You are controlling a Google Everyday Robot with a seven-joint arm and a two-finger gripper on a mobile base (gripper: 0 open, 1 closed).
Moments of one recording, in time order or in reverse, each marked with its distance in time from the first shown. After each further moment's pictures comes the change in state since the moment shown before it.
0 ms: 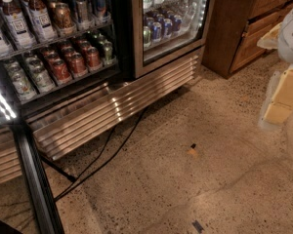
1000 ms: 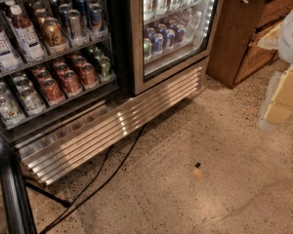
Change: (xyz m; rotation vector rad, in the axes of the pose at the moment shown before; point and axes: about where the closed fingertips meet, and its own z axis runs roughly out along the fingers) arm 0.000 0.000 0.000 0.000 0.000 0.000
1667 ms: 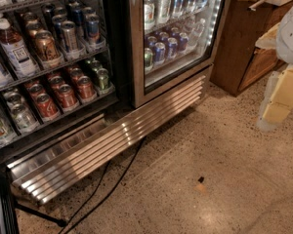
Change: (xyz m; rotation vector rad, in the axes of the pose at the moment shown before) arm 0.000 0.000 0.000 0.000 0.000 0.000
